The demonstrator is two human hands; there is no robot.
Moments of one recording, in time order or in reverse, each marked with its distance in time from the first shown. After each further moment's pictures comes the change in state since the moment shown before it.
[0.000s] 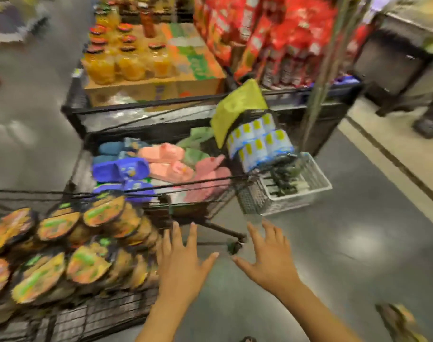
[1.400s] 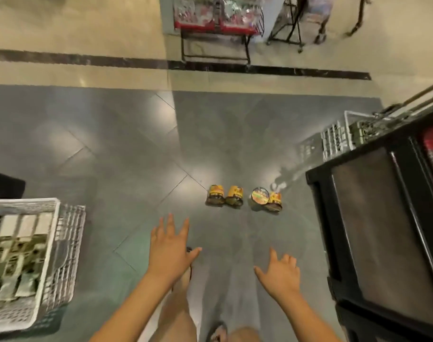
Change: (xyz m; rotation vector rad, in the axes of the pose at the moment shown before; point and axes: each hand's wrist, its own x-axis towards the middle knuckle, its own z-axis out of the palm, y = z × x) left_hand 0.093 0.760 0.327 0.562 -0.497 1.355; right_hand -0.187 0.621 0.102 0.618 -0.470 1.721
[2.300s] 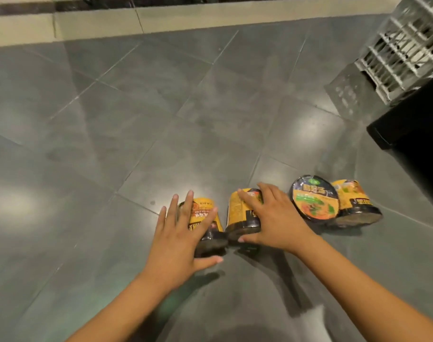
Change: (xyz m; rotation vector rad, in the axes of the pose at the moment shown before) left_hand 0.533 -0.022 0.488 0.207 0.316 0.613; right_hand 0.656 -0.081 0.250 -0.058 0.471 -0.496
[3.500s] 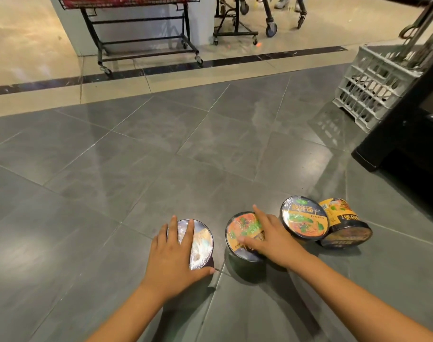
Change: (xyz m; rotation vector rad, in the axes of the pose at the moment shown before) left_hand 0.007 0.003 -0.005 -0.005 -0.155 -0.268; right_hand -0.017 0.012 0.010 0.662 -0.001 0.243
